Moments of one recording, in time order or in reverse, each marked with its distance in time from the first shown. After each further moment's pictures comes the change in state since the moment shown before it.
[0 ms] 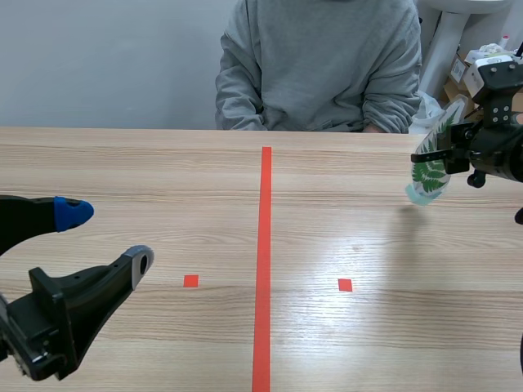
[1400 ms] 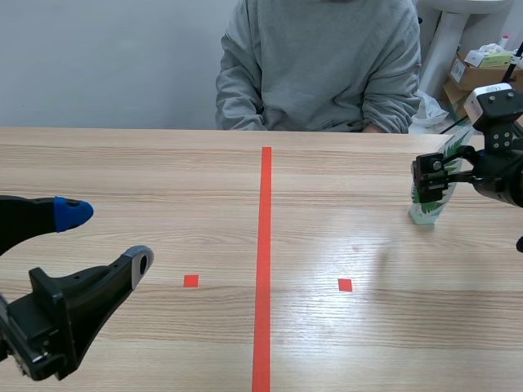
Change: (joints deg) left arm 0.0 0.0 0.0 0.0 0.0 0.0 0.0; right arm -2.9 0.1 0.0 -1.9 -2.6 -2.3 2.5
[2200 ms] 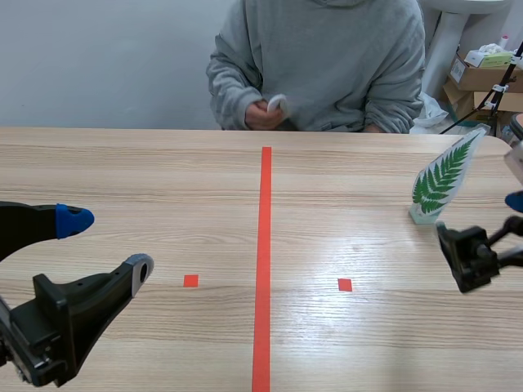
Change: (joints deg) left arm 0.0 0.0 0.0 0.0 0.0 0.0 2.2; right arm -40.1 0.0 10.8 41.6 -0.5 5.1 -0.3
